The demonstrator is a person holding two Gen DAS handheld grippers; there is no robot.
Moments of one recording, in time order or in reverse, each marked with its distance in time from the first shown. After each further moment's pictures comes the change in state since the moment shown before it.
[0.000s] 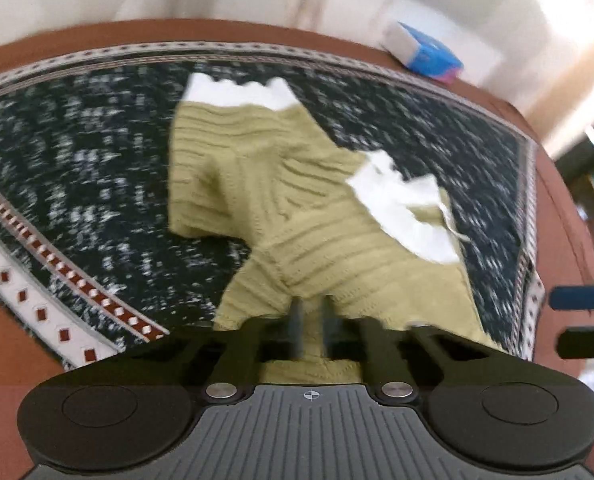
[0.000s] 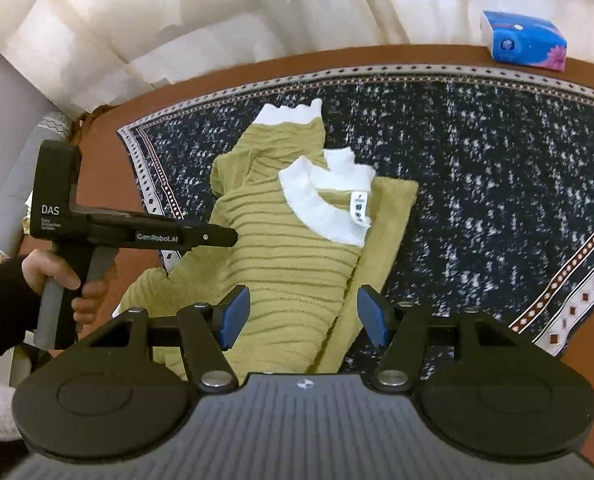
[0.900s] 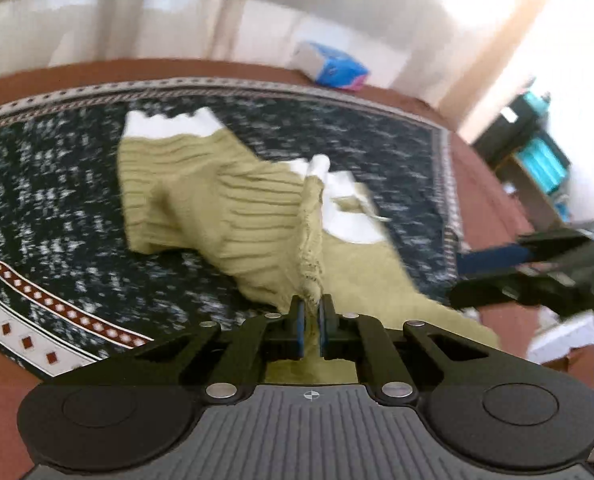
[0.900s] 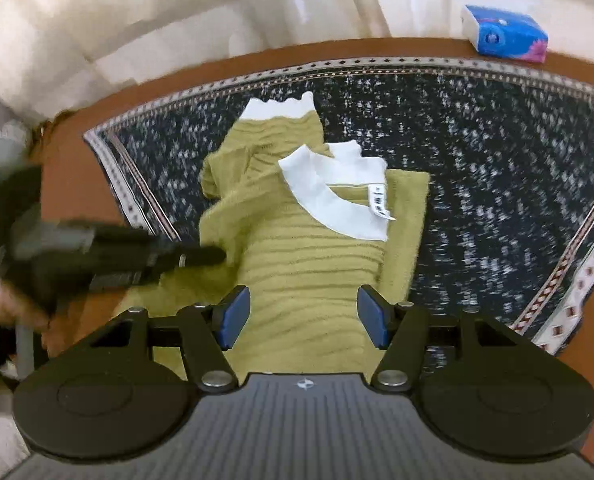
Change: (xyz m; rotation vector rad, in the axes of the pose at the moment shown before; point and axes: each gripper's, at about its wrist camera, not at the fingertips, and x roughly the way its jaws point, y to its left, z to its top) left arm -0.040 0.003 -0.027 0.169 -0.079 -0.210; right arm 0.020 0.044 0.002 0.086 -0.007 -0.114
